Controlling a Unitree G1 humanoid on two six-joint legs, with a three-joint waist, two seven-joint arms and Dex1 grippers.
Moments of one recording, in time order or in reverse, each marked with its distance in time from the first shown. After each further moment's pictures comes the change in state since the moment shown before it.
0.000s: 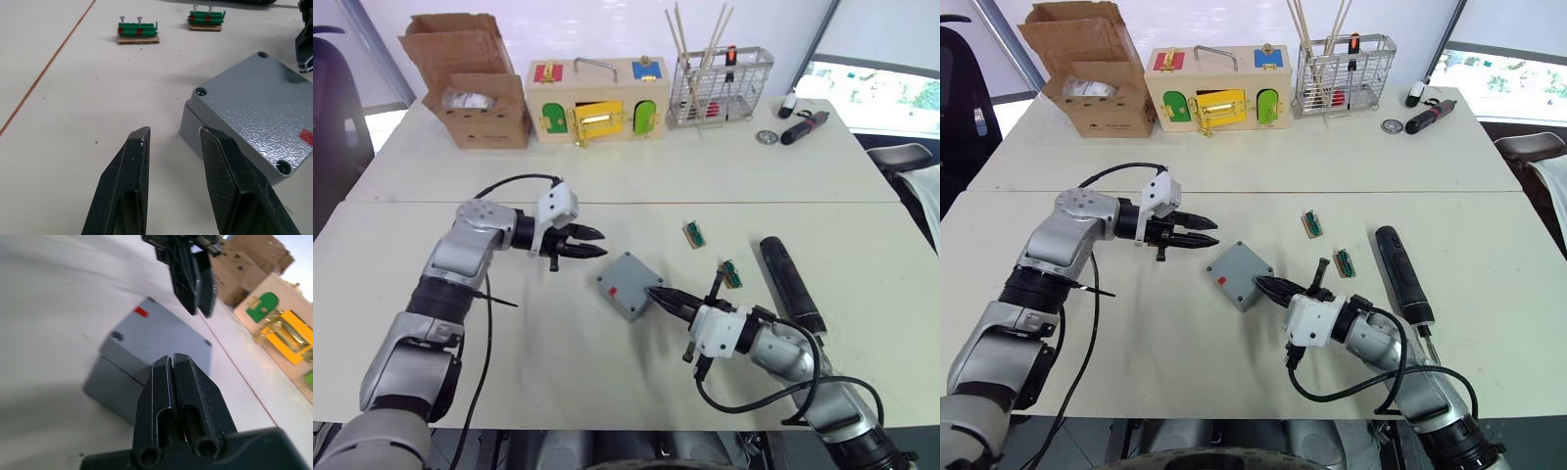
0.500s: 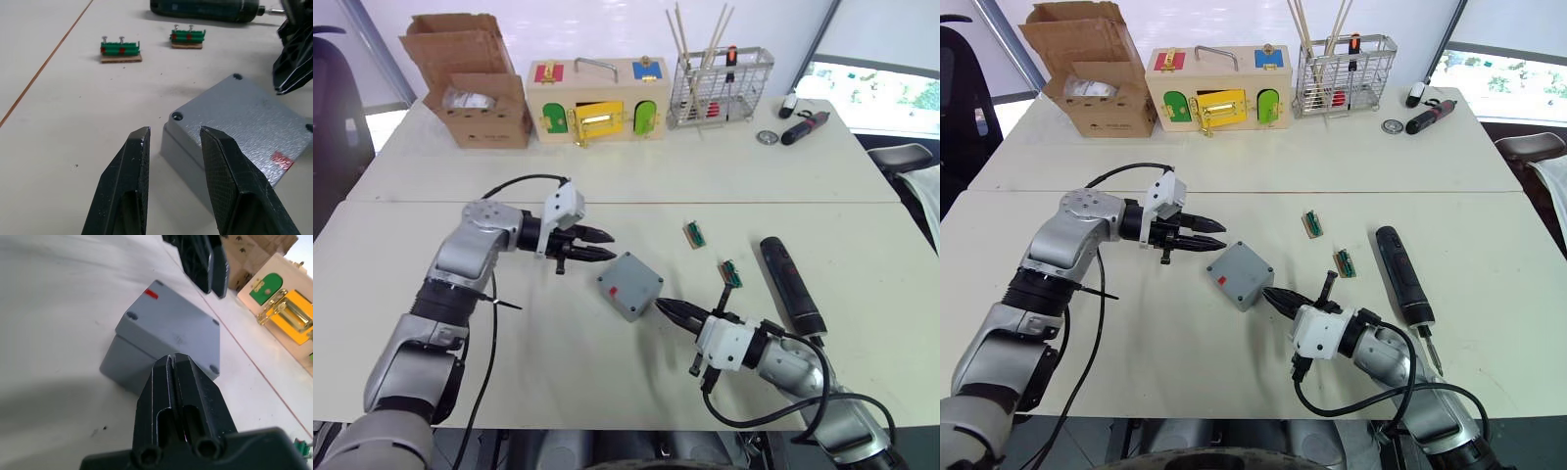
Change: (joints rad) left arm 0.017 -0.012 0.000 -0.094 -0.047 0.073 -0.028; right arm 0.097 -0.011 -0.021 -0.046 0.008 0.022 0.001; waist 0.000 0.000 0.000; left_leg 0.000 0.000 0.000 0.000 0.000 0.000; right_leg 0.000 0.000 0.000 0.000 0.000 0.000
